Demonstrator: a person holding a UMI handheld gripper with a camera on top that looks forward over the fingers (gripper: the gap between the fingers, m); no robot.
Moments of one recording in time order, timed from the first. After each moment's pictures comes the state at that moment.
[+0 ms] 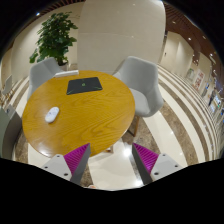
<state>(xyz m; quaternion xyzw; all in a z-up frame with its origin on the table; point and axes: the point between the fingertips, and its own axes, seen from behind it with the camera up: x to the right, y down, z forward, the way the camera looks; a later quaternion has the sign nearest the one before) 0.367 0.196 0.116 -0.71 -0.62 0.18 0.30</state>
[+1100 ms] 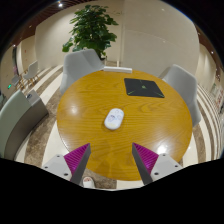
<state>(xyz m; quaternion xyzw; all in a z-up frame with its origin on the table) 0.287 -0.059 0.068 -0.61 -0.71 0.26 0.22</state>
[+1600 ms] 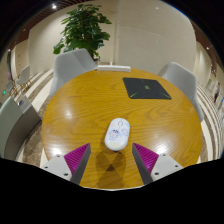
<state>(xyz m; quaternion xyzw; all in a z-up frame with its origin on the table) 0.195 -0.083 0.009 -0.64 -0.68 0.25 0.24</state>
